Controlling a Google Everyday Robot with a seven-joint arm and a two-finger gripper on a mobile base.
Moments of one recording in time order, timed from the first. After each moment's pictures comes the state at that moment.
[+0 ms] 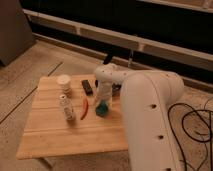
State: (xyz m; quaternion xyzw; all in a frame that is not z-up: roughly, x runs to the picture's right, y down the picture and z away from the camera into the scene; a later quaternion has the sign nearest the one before) arm -0.021 0.115 0.917 -0.29 0.30 0.73 0.54
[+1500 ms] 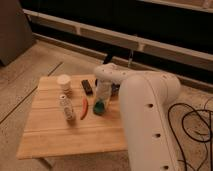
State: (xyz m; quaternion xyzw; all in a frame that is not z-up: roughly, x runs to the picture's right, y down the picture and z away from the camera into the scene) arm -0.028 0.098 0.918 -0.28 0.28 0.74 0.54
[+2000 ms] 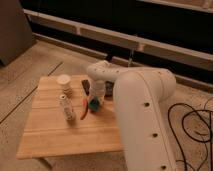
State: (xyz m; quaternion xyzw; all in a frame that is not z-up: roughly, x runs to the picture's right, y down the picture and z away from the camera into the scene) arm -0.063 0.098 0.920 -0.27 0.27 0.73 0.56
